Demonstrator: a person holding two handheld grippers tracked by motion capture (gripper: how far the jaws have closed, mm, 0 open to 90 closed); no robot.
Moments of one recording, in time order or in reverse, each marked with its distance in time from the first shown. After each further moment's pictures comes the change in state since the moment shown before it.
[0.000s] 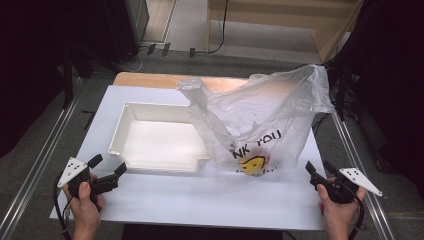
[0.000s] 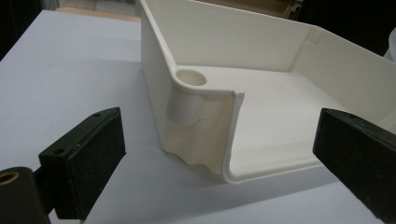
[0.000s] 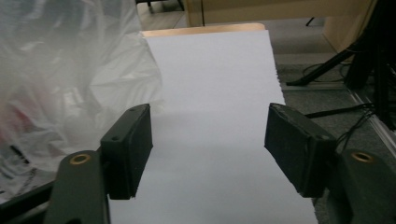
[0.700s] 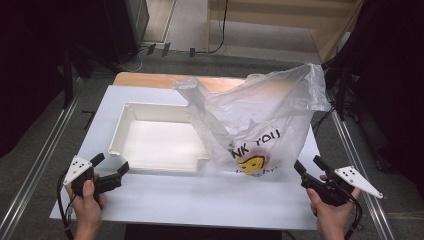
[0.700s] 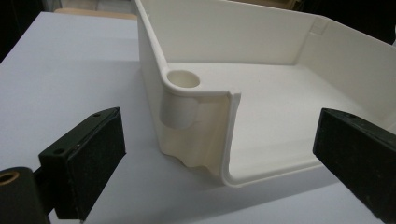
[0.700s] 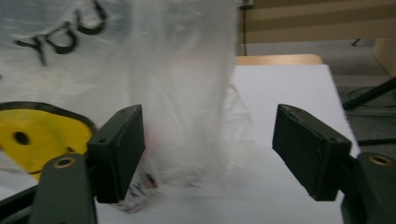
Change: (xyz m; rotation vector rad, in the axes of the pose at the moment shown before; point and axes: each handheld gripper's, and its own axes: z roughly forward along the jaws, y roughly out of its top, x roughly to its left) left arm -0.005 0.002 0.005 0.020 0.015 0.038; right arm 0.051 0.030 -0.021 -0.057 0.162 -0.021
